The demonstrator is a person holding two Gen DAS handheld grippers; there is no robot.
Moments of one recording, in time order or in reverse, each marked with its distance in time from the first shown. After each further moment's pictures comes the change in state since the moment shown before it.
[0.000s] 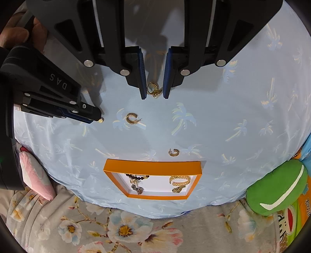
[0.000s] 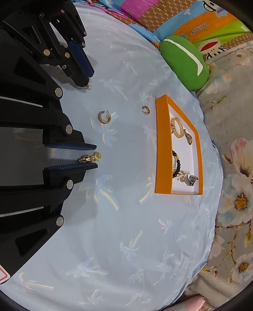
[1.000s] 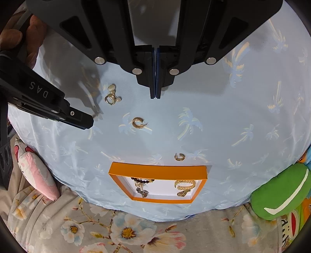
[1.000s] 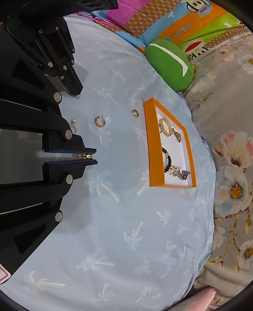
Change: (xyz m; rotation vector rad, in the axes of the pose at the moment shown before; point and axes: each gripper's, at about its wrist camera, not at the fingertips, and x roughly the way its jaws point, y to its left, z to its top) left arm -0.001 -0.001 -0.002 -0.007 0.020 -0.056; right arm -0.024 -0.012 -0.004 0.079 -0.057 0.051
